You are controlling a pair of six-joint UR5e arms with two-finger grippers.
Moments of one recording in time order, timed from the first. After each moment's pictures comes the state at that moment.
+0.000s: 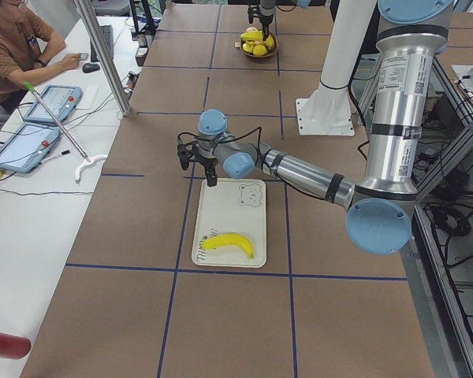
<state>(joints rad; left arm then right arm) -1.06 -1.63 -1.81 -2.05 -2.24 -1.19 0.59 -1.87 2.30 -1.61 1.81 0.95</state>
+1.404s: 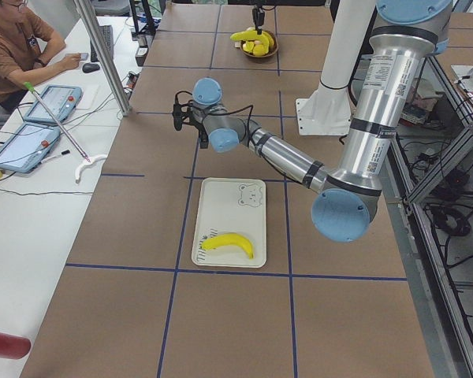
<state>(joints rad) -1.02 -1.81 -1.81 -2.23 -2.33 -1.28 0.81 -1.38 2.35 -1.64 2.32 0.88</state>
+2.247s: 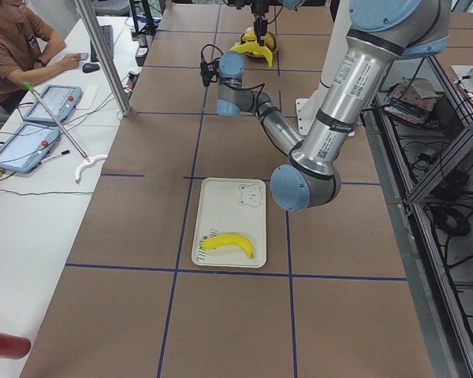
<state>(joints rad) -0.75 -2.06 -1.79 -2.55 -2.16 -1.80 0.62 -1.14 2.22 -1.38 2.21 1.15</state>
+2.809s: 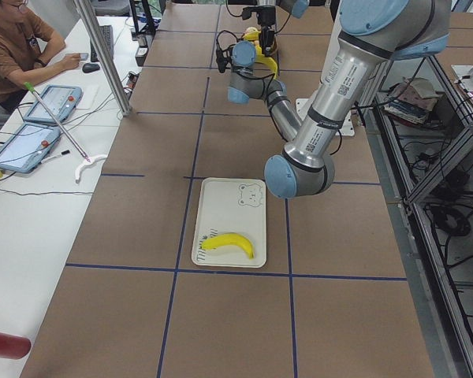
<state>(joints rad) -0.63 -2.14 -1.80 -2.56 -2.12 -1.85 0.53 -1.10 2.19 -1.32 2.10 1.18</state>
